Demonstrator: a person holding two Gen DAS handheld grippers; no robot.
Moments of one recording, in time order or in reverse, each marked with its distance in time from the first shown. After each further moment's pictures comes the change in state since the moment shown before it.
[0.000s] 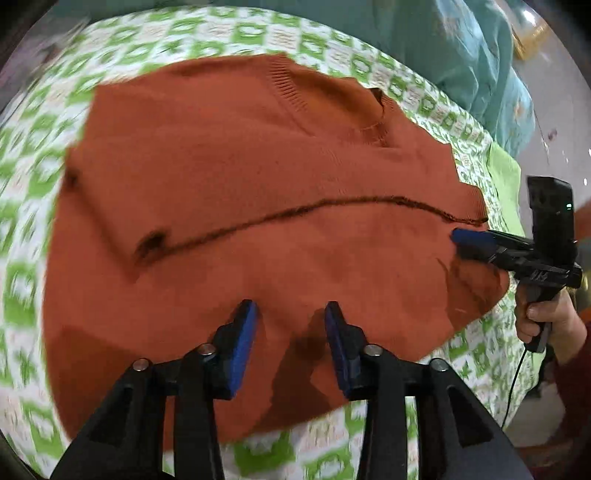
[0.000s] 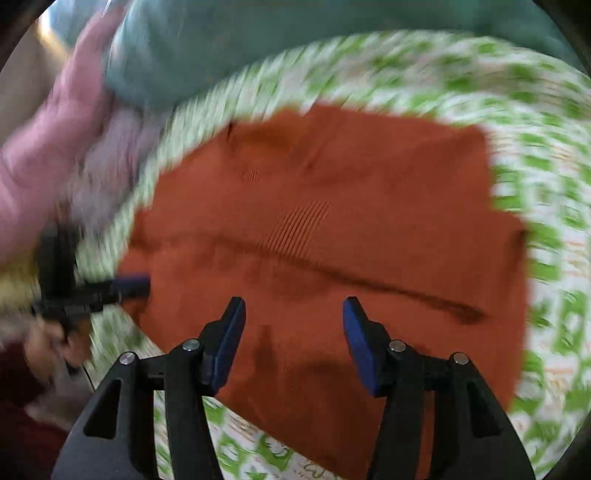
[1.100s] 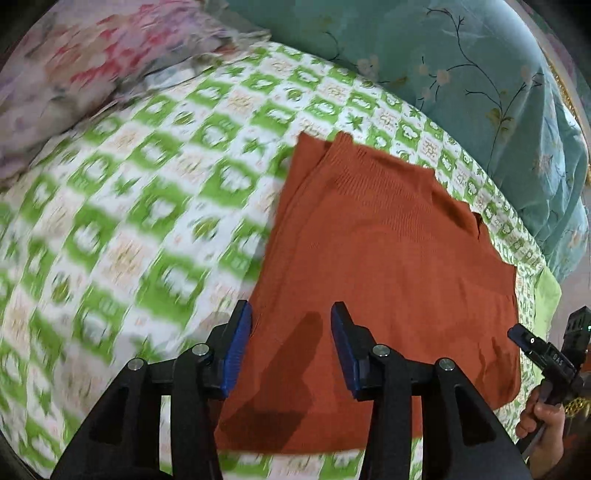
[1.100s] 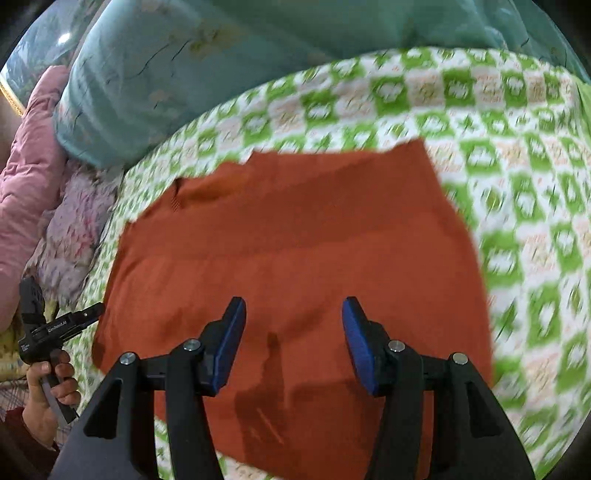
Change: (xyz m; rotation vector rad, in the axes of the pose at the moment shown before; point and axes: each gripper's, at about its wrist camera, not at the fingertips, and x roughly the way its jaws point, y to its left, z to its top) left arm -0.071 0.093 -0.022 -0.391 -0.212 0.190; right arm -0.036 -0.012 0.000 0.287 -0.202 -0.092
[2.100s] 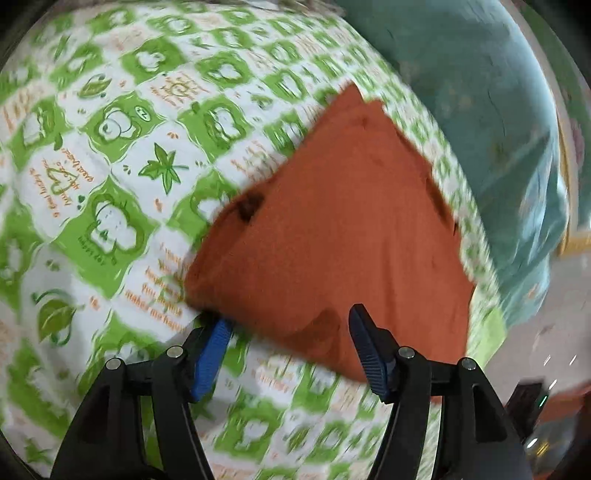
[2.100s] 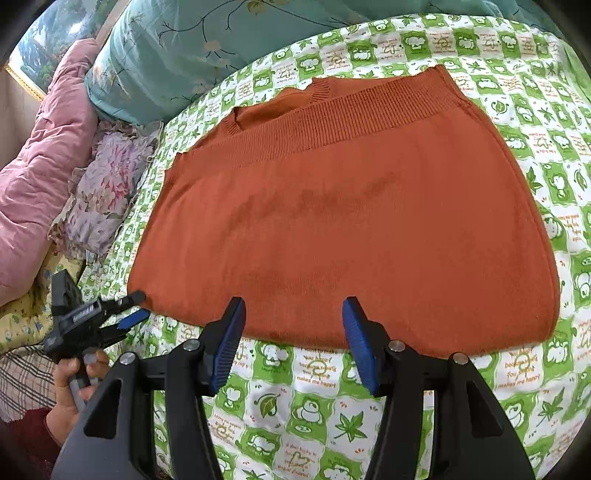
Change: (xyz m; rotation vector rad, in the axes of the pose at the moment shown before) left arm 0.000 0.041 -0.080 -0.353 0.031 -0.224; right arm -0.028 0.044 -0.083 0.005 0.073 0.048
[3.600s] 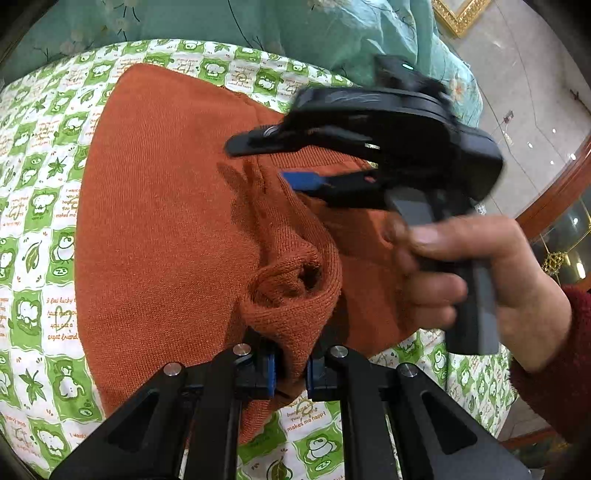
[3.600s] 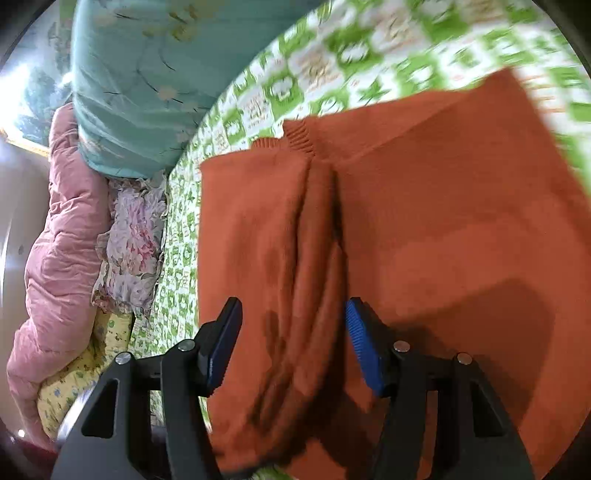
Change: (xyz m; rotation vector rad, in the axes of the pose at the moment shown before) left arm 0.111 -0.237 -0.108 0.798 0.199 -0.081; right arm 0.095 -0.060 0.143 0.127 0.100 0.276
